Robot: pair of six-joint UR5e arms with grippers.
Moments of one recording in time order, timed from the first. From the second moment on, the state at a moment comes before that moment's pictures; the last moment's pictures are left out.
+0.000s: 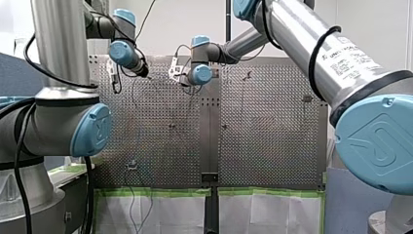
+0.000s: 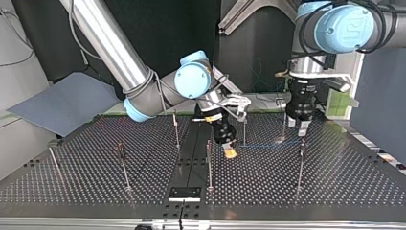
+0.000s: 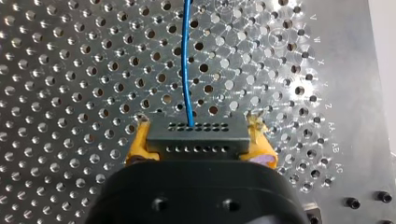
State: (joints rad) left arm 0.03 -1.40 -1.92 -2.96 -1.55 -1.72; right arm 2.44 -0.86 0.92 -0.14 1.65 1.80
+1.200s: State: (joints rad) left arm -0.06 -1.66 -1.74 -2.82 -1.64 -1.67; right arm 2.42 -0.86 0.92 -0.14 1.64 1.80
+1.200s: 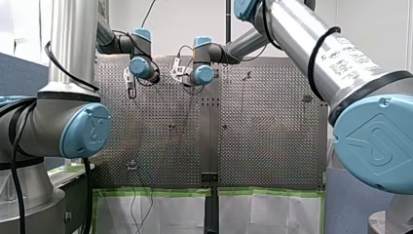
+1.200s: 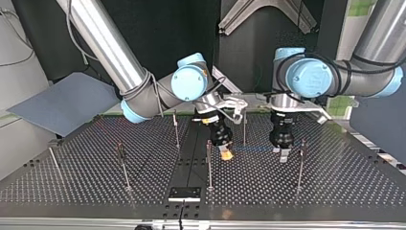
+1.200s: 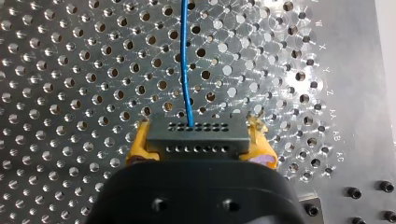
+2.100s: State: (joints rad) left arm -0.06 -1.73 -1.75 -2.85 -1.68 -1.72; right arm 2.43 -0.86 0.95 -0.13 1.65 1.80
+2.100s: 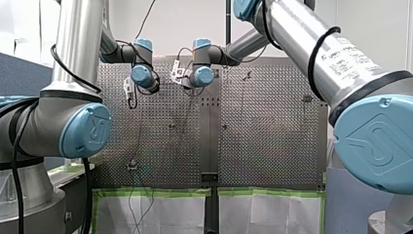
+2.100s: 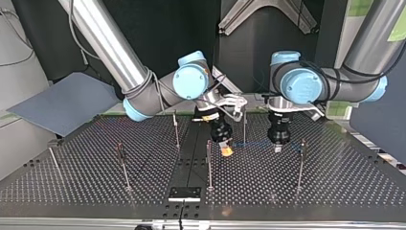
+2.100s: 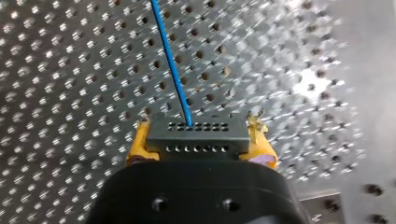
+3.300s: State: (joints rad) left arm -0.14 -1.68 -2.05 -2.73 -1.73 -1.75; right arm 2.43 -0.86 1.01 -0.13 1.67 1.79
